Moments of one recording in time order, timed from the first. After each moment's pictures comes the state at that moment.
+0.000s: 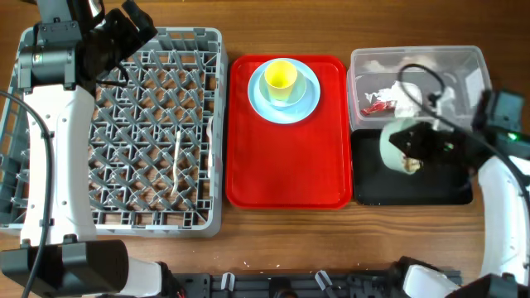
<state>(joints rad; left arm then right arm) 0.08 1.64 1.76 -0.91 0.13 -0.55 -0.35 1.32 1.02 -1.00 -0.73 -0.11</state>
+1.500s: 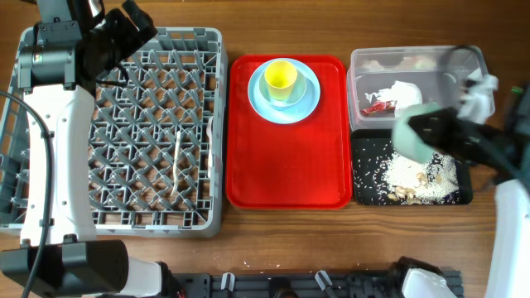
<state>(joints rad) 0.08 1.64 1.76 -0.91 0.13 -0.55 -0.27 1.18 1.25 -1.11 -0.66 0.17</state>
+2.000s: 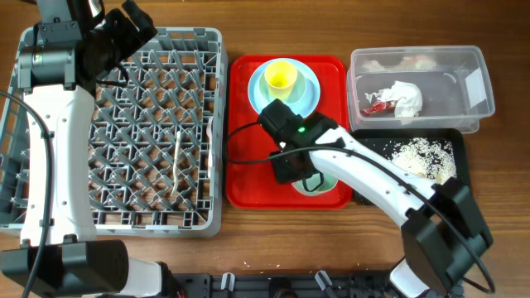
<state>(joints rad) 0.08 1.64 1.76 -0.91 0.13 -0.55 0.72 1.75 1.25 -0.99 -0.03 0.46</state>
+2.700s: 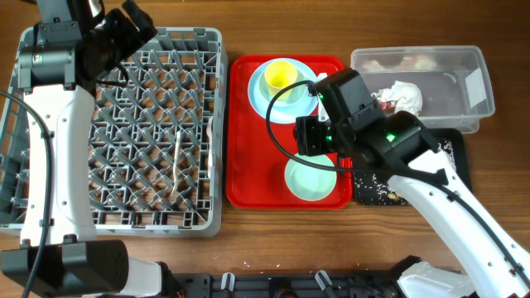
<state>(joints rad) 0.08 1.64 1.76 -0.91 0.13 -0.55 0.57 1.38 1.33 -0.97 -0.04 0.40</state>
